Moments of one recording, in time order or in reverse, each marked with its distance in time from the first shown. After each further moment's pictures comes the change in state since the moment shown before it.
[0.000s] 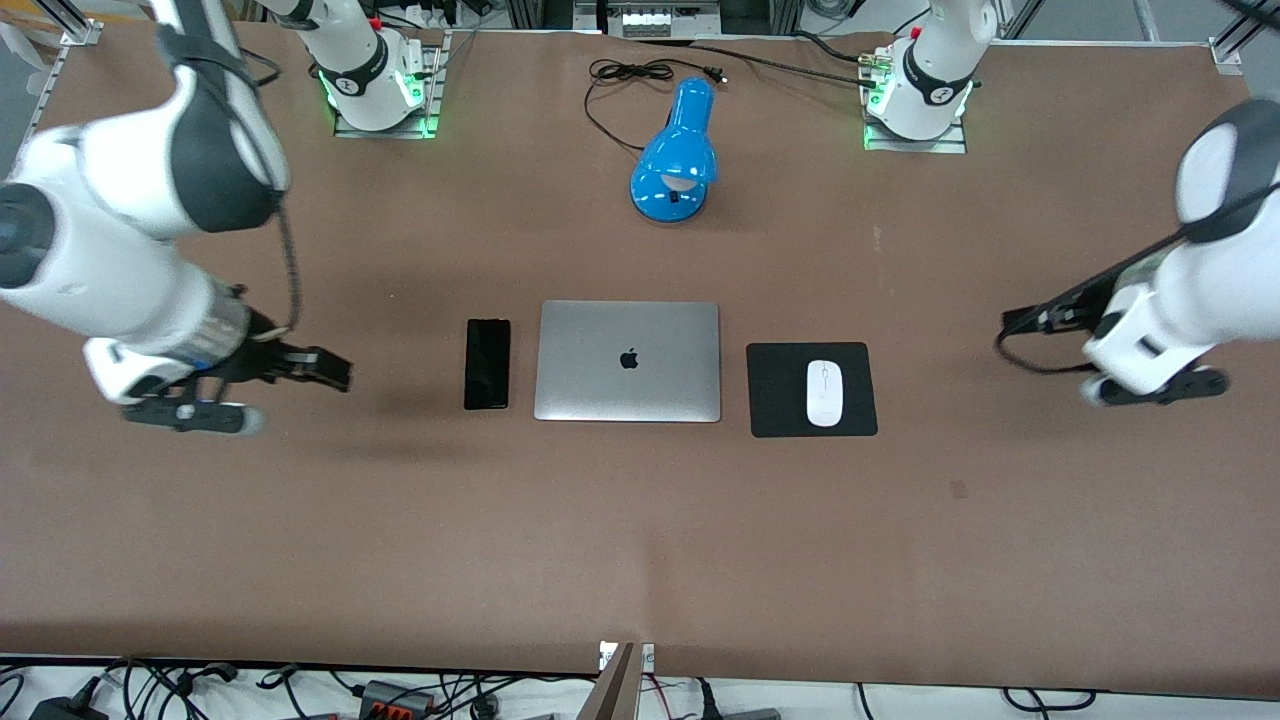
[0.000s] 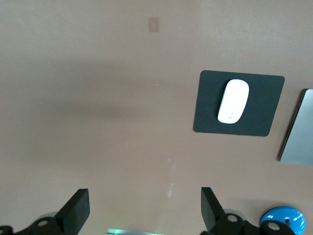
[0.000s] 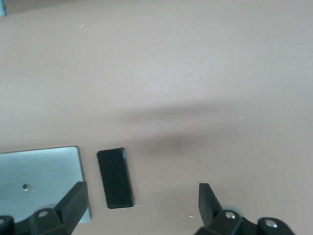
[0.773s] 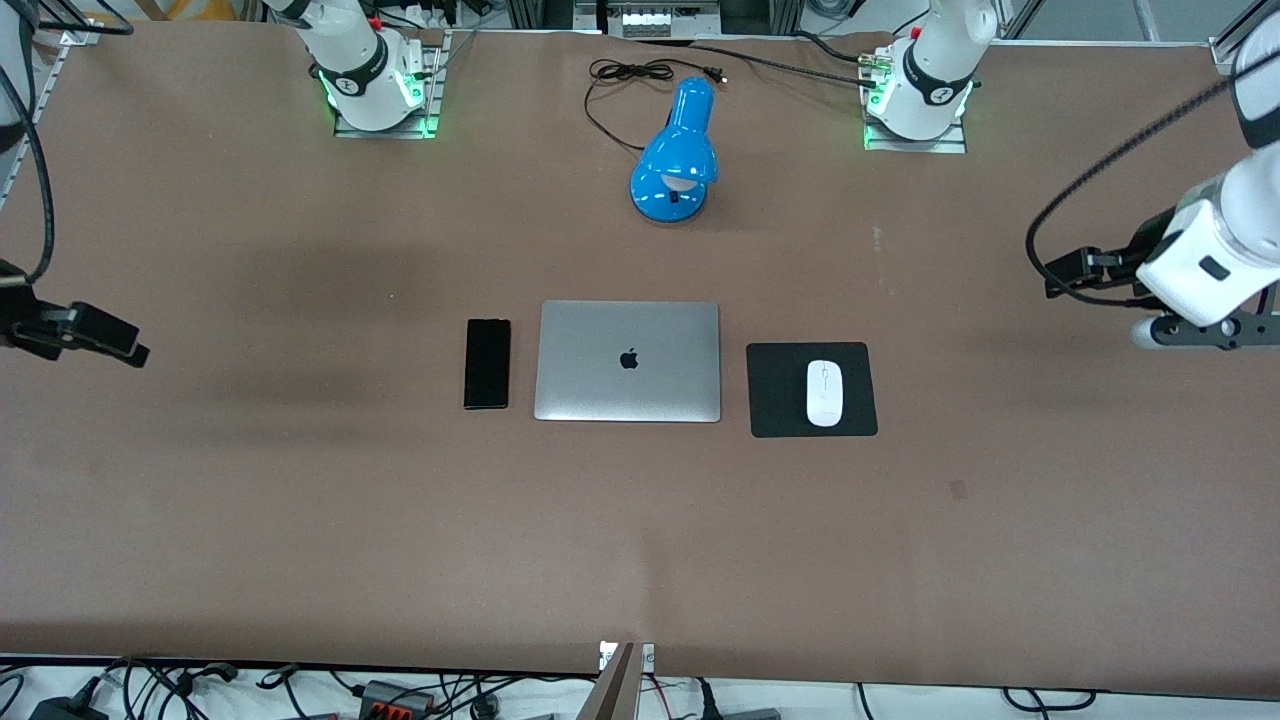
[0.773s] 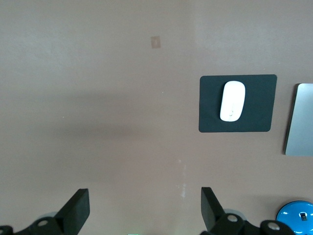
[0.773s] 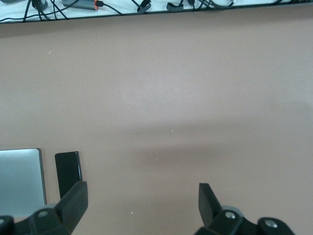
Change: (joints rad) left arm -0.170 -0.116 0.152 -0.017 0.010 0.008 0.051; right arm -0.174 -0.091 -0.004 0.101 -0.041 -0.125 -0.246
